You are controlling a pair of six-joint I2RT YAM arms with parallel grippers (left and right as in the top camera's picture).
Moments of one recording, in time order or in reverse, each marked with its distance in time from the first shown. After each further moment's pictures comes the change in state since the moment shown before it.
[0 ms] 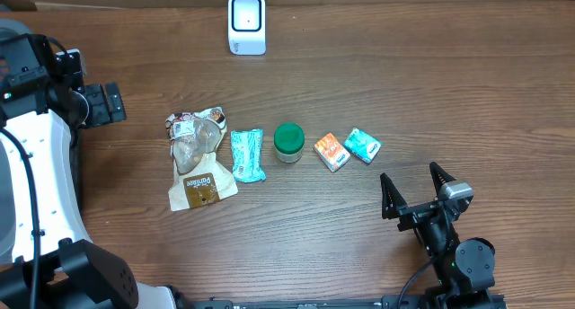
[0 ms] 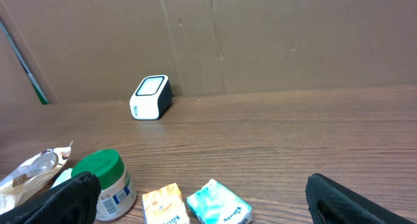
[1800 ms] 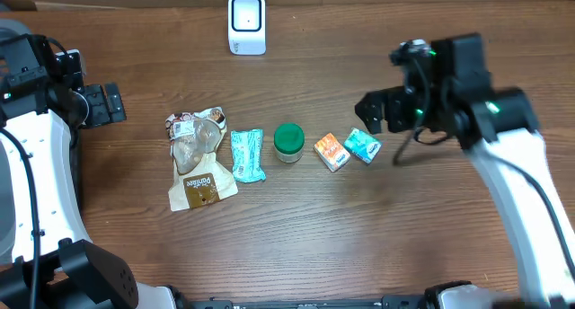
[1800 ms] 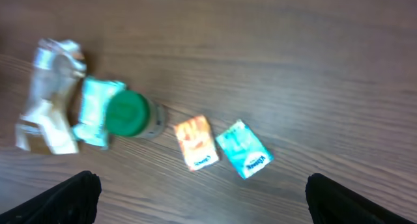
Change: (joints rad) left arm 0.000 0.000 0.000 -0.003 0.000 -0.003; right arm 0.000 1.464 1.457 -0.998 -0.159 -0.171
